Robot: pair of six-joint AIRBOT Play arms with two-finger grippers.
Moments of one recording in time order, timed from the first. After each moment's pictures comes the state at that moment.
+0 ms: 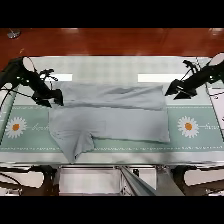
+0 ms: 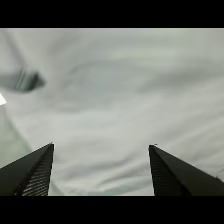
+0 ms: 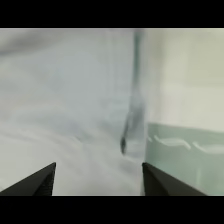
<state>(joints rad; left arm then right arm) 0.06 -1.60 1.33 1.41 -1.50 -1.51 -0.23 -1.62 1.41 -1.16 1.49 1.41</state>
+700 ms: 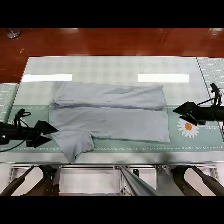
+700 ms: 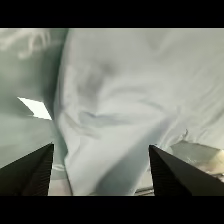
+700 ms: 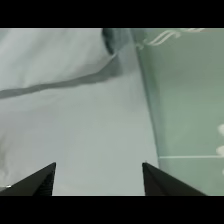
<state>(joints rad) 0.62 -1.01 0.42 0.95 -1.32 -1.30 -0.50 -1.01 0.66 -0.87 1.24 1.23</state>
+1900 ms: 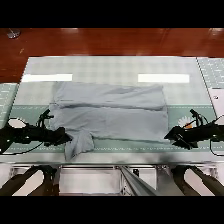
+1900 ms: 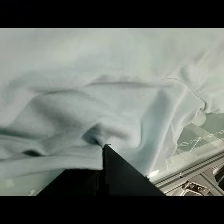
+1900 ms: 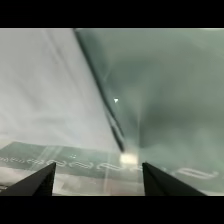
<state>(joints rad) 0.25 -1.05 0.34 0.88 -1.16 -1.23 -0.41 -1.01 0.44 -1.09 1.32 1.40</state>
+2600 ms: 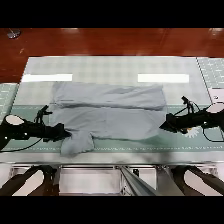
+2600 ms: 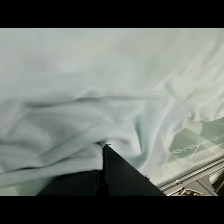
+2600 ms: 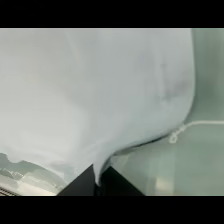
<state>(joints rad) 0.25 -1.05 0.40 0.87 -1.17 -1.23 -0.26 -1.14 0.59 -0.93 1.22 1.35</state>
